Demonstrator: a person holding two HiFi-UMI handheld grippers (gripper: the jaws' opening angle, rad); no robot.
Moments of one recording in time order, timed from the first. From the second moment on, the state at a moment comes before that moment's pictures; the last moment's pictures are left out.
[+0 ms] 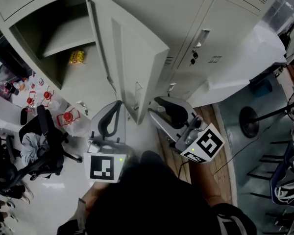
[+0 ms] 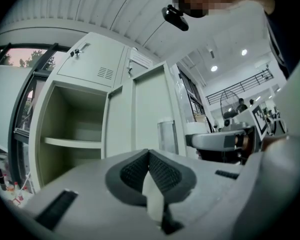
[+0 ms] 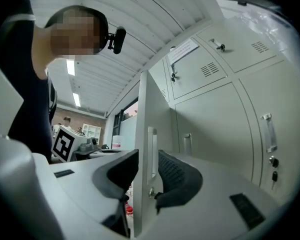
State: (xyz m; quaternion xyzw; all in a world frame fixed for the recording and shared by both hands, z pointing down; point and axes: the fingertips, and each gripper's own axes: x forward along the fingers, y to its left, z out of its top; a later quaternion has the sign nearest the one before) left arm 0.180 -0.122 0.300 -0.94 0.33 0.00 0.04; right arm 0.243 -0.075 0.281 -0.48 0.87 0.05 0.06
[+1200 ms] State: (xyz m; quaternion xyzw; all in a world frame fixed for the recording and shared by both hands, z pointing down) left arm 0.169 -0.094 0.298 -0.83 0.56 0.00 0.05; right arm 0.226 -0.088 0.285 -0.15 0.99 0.05 0.05
